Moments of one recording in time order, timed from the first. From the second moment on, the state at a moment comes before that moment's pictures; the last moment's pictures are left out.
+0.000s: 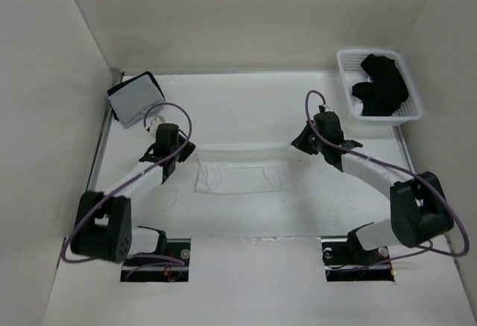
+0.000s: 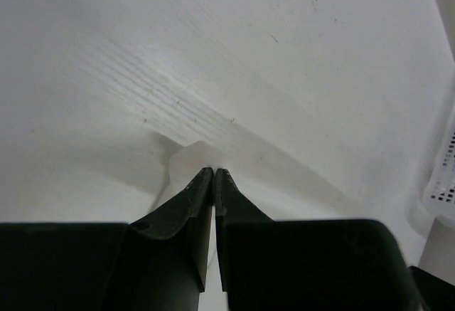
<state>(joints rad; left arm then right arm) -0.22 1.22 0.58 -0.01 -0.09 -0.96 0.39 1.34 0.76 -0.08 0.00 0.72</state>
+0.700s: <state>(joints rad) -0.21 1.46 0.61 0.34 -0.05 -0.99 0.34 1.44 0.70 0.17 -0.09 0.73</state>
